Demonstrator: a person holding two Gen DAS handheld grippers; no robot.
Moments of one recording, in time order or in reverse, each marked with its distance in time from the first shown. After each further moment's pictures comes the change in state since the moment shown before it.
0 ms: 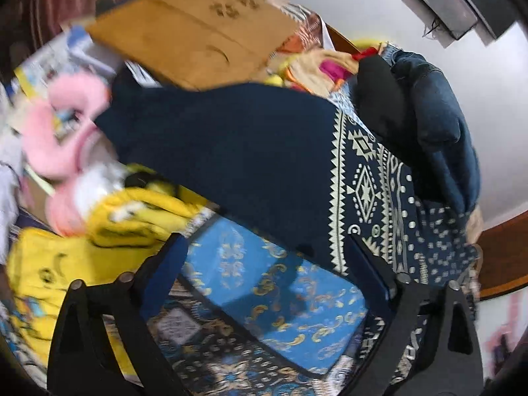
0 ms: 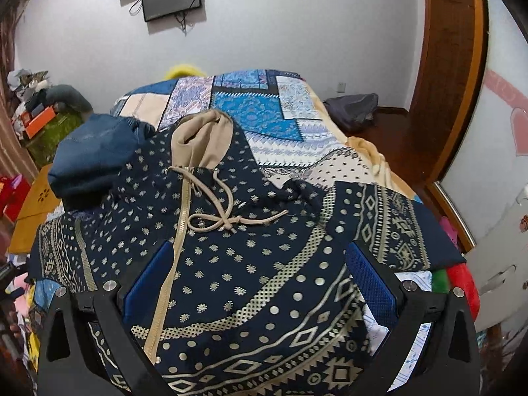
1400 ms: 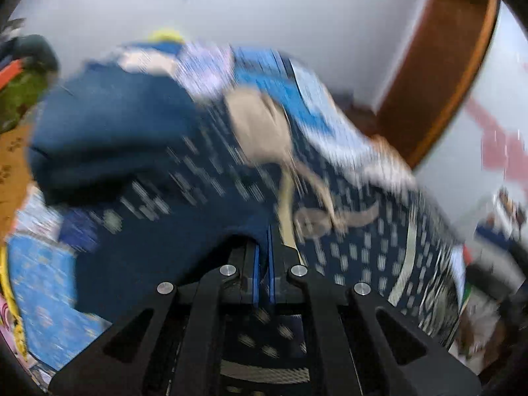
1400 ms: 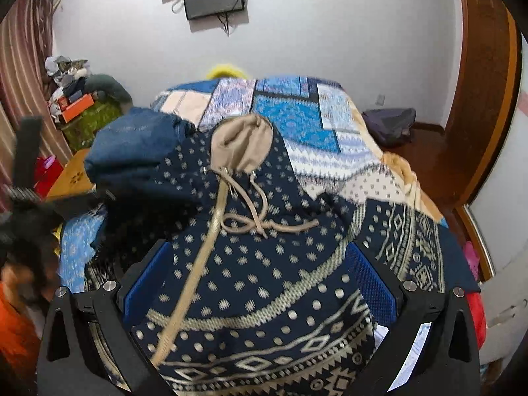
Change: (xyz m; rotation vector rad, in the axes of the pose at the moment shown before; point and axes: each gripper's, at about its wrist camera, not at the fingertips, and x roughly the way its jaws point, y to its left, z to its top) left arm 0.006 -0.346 -0.148 0.862 0.040 -0.242; right arm -0.004 0.000 0.001 -0.090 -0.003 0.164
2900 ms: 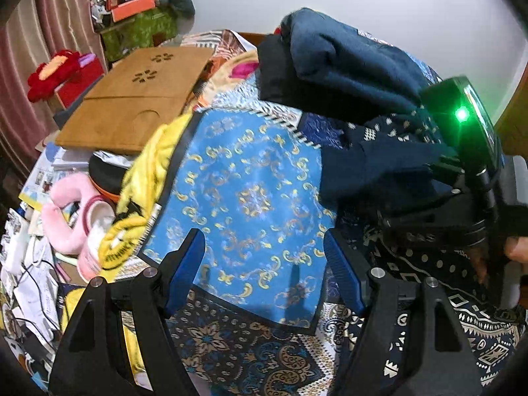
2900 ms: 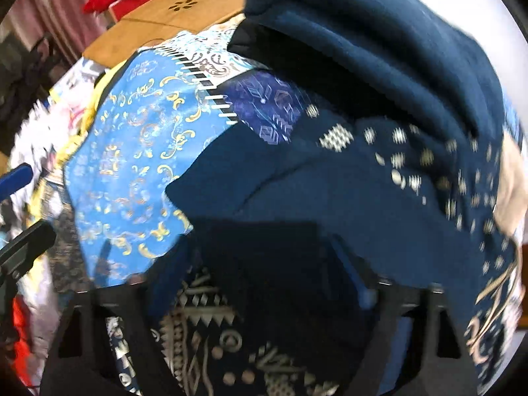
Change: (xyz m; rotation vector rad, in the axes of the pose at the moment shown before) left arm -0.099 0.203 -0.131 -0.341 -0.002 0.399; right arm 0.190 0.272 -0.027 -0.671 0.445 0.249
